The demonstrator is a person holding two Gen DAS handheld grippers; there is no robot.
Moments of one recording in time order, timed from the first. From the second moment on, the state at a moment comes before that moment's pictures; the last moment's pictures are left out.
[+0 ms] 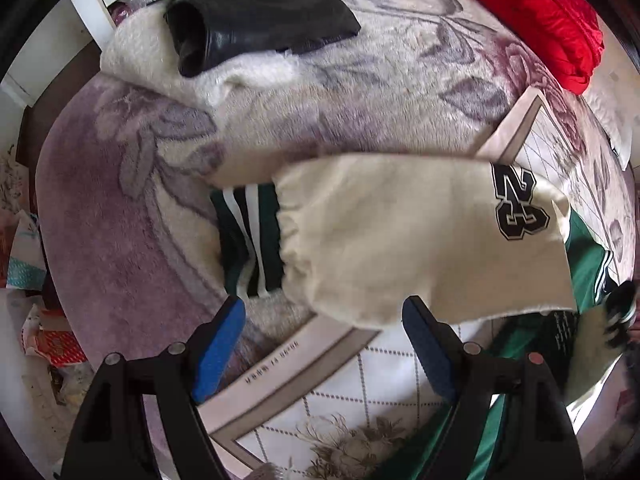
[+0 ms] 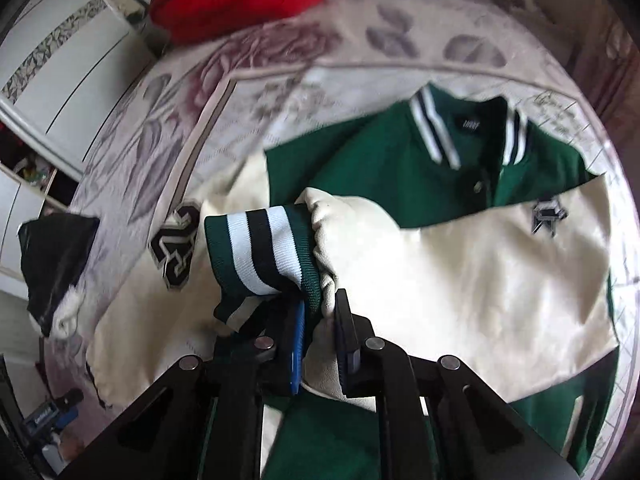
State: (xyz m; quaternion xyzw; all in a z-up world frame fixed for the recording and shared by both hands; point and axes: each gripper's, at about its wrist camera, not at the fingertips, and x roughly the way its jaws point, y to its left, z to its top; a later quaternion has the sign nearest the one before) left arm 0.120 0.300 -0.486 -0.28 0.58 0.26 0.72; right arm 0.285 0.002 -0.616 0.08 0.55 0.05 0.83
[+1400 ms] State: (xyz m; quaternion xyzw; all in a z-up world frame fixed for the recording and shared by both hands) left arm 0.197 0.343 -0.448 -0.28 0.41 0.30 0.81; right arm 0.189 -0.062 -0.736 0.03 0.69 -0.06 0.72
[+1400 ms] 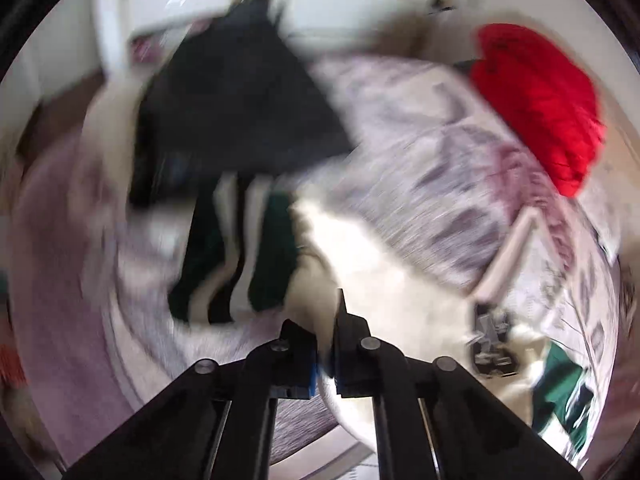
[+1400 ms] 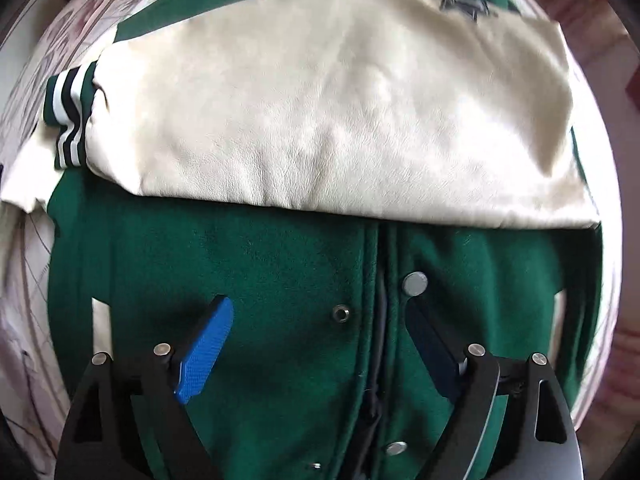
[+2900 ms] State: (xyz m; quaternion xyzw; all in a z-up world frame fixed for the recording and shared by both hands) left arm 0.366 -0.057 -0.434 0.01 0.59 -0.02 0.81; right arm 0.227 -0.367 -0.726 0.37 0.64 -0.01 0.67
